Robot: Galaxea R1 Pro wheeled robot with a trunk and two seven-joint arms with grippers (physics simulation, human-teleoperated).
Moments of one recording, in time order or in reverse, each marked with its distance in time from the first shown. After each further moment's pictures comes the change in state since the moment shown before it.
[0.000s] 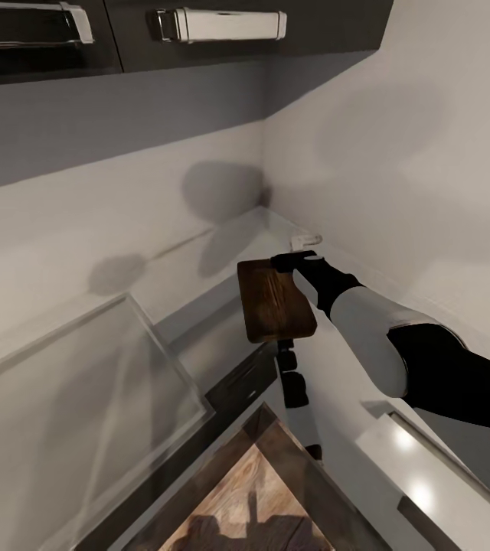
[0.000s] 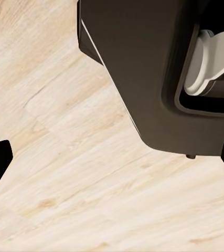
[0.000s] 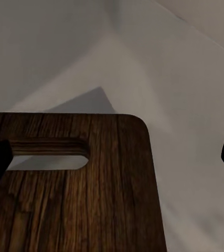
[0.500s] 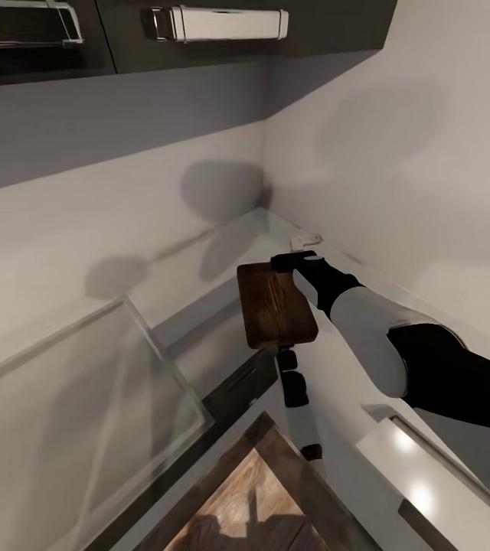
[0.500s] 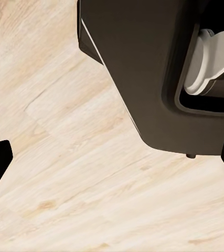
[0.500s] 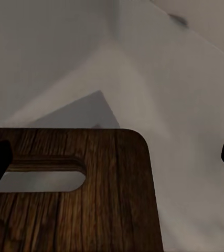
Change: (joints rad) left arm 0.000 0.000 0.000 0.000 0.000 0.000 0.000; right arm 0.000 0.000 0.000 0.000 0.000 0.000 0.000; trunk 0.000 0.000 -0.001
